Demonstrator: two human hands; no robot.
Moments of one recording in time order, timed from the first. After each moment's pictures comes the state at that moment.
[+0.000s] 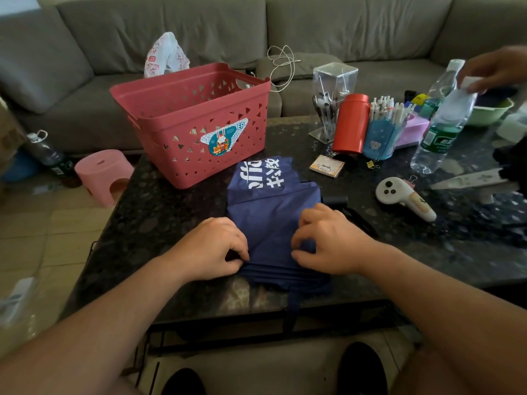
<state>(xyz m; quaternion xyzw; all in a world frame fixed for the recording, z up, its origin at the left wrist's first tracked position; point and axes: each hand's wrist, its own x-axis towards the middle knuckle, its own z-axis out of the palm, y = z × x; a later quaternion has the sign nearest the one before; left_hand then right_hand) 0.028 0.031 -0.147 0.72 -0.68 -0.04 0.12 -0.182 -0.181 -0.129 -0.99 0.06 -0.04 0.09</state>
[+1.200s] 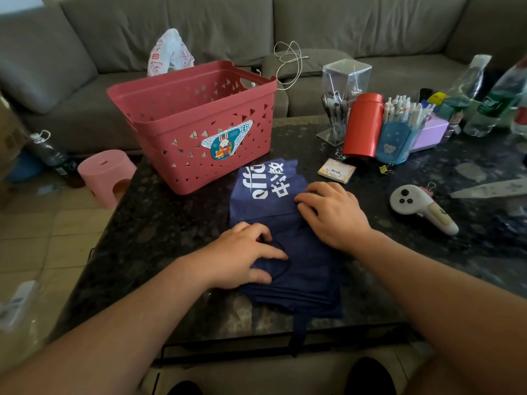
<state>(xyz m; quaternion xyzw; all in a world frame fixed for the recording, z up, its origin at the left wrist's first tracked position) 0.019 -0.015 -0.147 0.75 -0.65 -0.14 0.02 -0.120 -0.234 -0.155 -0.96 0.21 -0.16 0.09</state>
